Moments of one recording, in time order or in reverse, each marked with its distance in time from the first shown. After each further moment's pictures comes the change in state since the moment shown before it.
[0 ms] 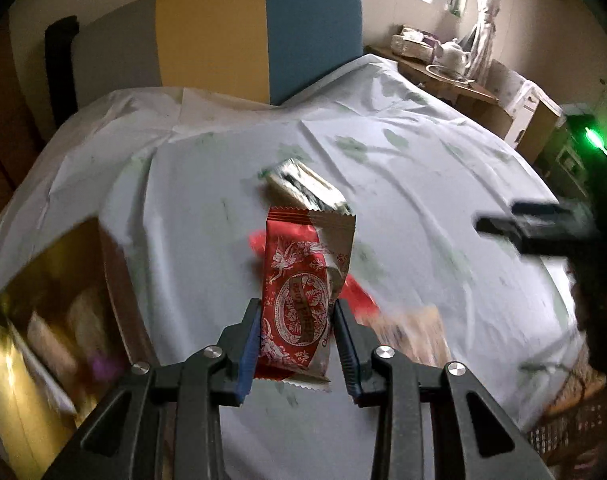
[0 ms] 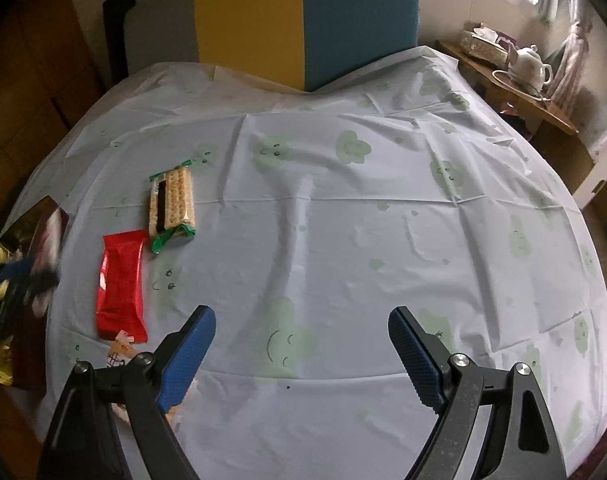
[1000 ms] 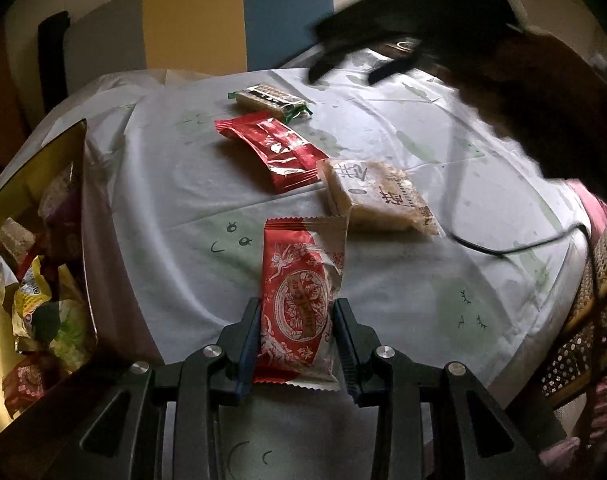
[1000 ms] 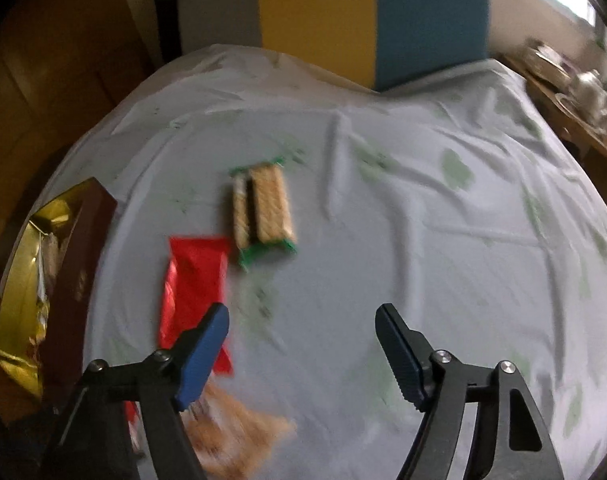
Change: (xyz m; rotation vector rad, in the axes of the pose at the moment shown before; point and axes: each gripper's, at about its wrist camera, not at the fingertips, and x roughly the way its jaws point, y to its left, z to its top) left arm 0.007 -0.015 -0.106 0.050 -0.004 -0.048; right arm 0.029 0.086 0.029 -0.125 0.025 0.143
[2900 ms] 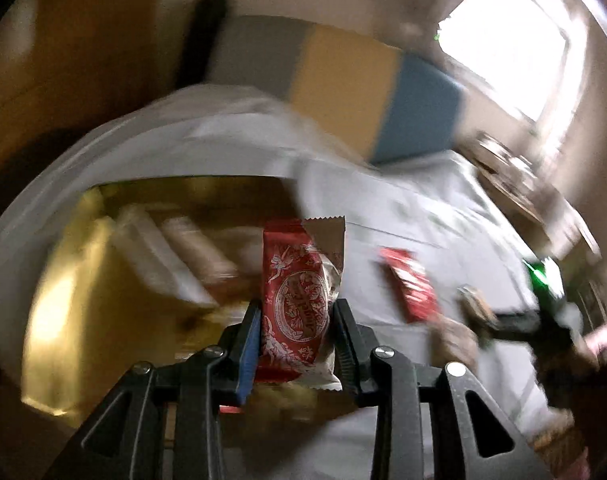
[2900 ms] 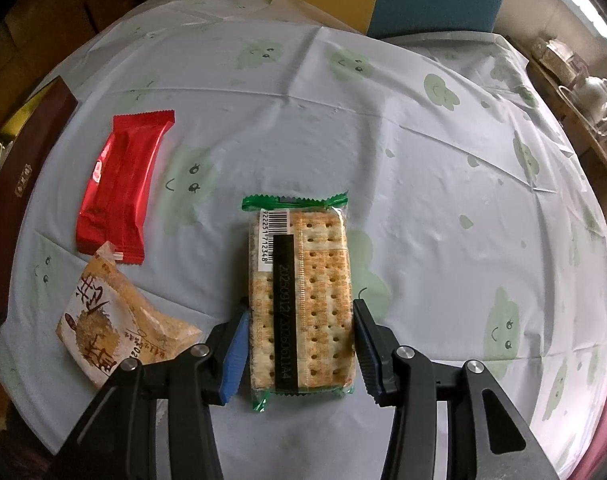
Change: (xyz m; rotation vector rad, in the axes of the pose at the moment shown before) left arm -0.117 0.137 0.011 -0.513 -0.203 0.166; right arm 0.015 -0.027 -0.073 -0.096 0.192 -0.116
